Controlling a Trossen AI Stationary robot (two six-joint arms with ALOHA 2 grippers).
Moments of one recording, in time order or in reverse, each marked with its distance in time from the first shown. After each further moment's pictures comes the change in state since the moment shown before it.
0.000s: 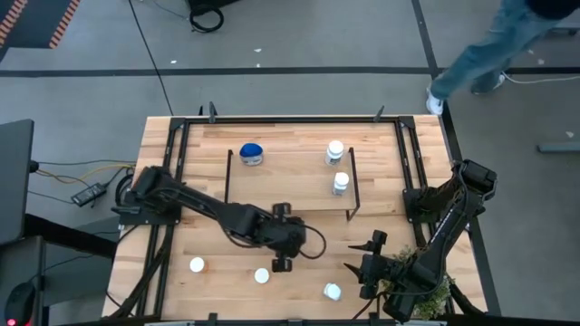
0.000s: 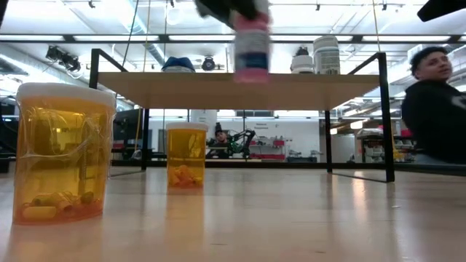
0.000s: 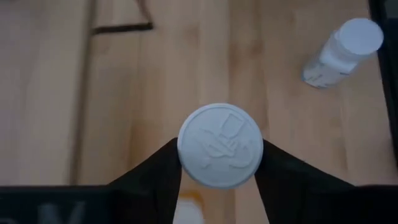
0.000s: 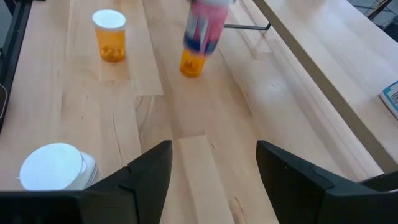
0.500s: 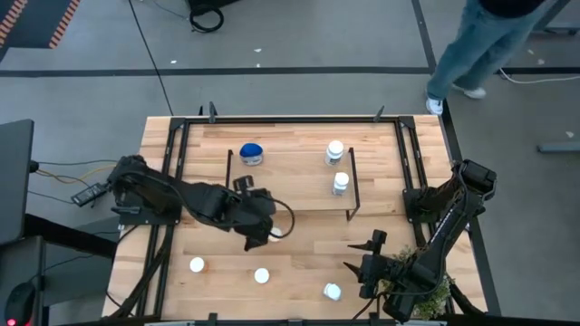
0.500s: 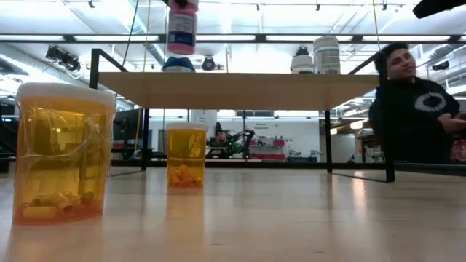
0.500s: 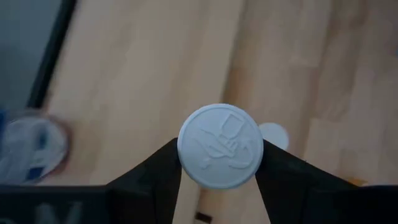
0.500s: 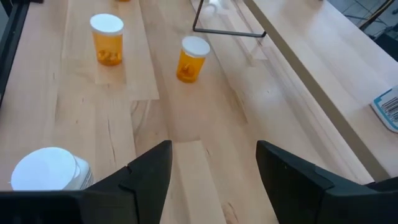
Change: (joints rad) left arm 0.004 -0.214 0.000 -0.401 -0.211 -0.206; right arm -0.002 0.000 0.000 0.000 0.026 -0.024
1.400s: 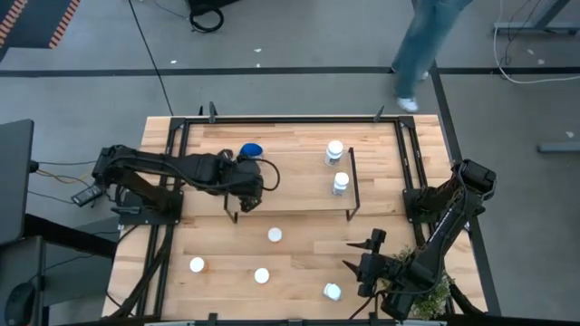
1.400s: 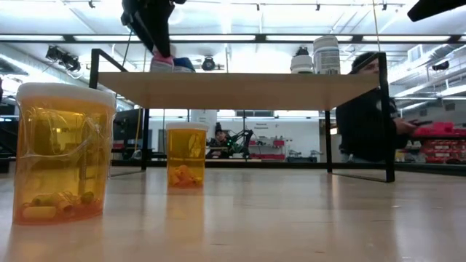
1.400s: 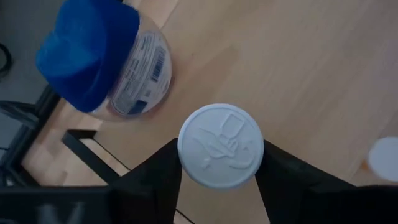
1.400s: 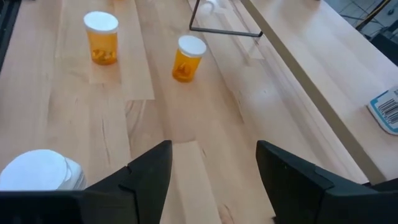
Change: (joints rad) left arm 0.232 -0.173 -0.261 0.002 0.021 -0.123; right arm -0.013 0.000 0.000 -0.004 0.000 -0.009
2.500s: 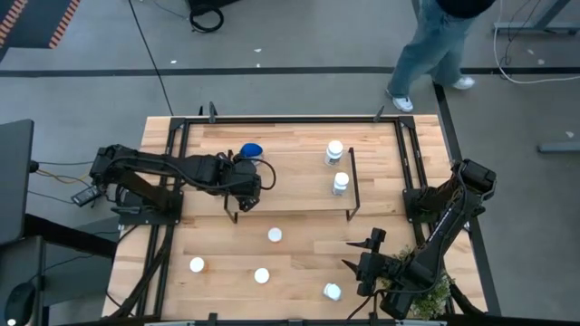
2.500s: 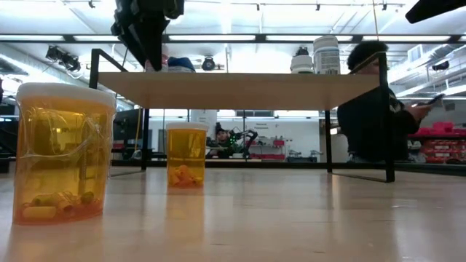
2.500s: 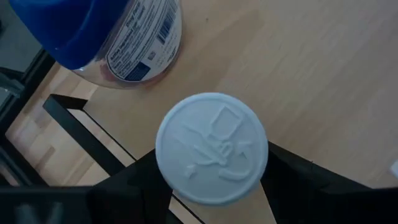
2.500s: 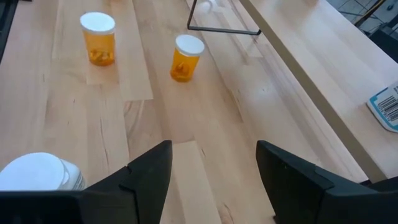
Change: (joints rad) left arm 0.021 -0.025 -0.096 0.025 0.028 -0.081; right arm -0.006 0.000 0.000 -0.003 -0.004 0.013
